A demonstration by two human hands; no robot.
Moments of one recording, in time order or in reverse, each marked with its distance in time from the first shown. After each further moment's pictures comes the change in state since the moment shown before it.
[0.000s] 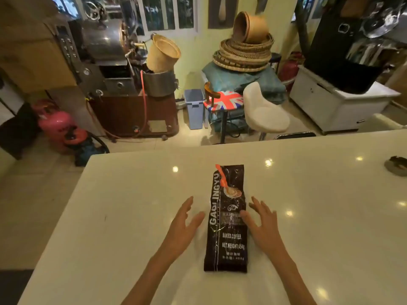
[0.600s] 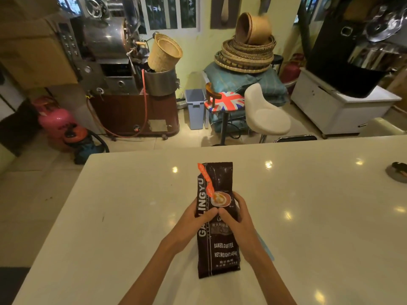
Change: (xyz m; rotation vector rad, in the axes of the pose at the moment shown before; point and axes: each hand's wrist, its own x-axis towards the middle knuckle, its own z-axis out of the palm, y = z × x) left_hand 0.027 0.016 0.010 -0.454 -0.234 -0.027; right_hand -0.004 -0.051 0.028 0.755 -0.196 0.012
